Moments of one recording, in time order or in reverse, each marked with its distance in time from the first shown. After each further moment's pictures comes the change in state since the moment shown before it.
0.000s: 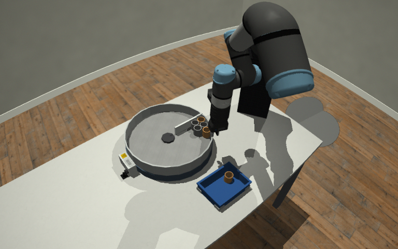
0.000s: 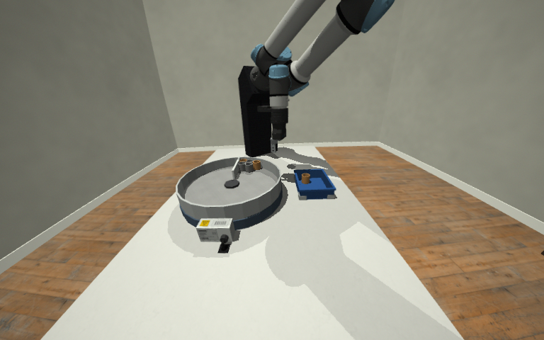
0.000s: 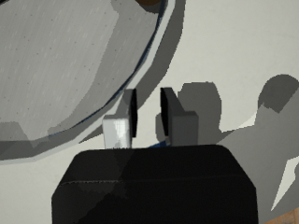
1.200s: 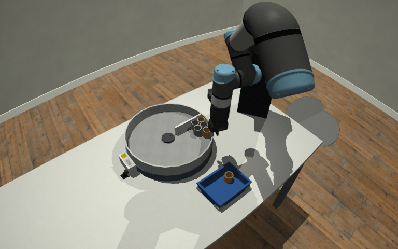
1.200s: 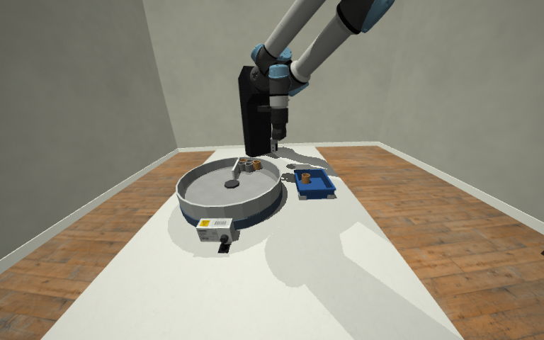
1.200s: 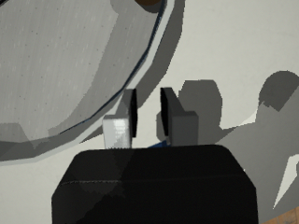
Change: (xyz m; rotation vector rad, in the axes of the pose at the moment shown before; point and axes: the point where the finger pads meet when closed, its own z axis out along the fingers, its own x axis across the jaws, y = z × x) arm 0.000 0.000 -0.001 0.000 0.000 0.009
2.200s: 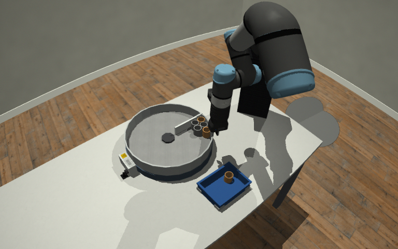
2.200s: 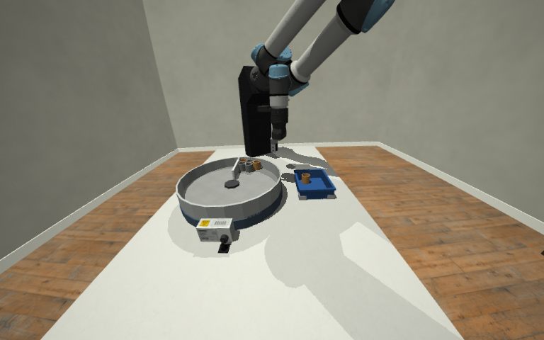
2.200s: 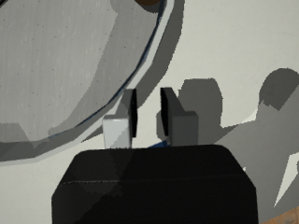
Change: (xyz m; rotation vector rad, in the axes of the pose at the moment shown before) arm 0.000 0.000 0.000 0.000 0.000 0.003
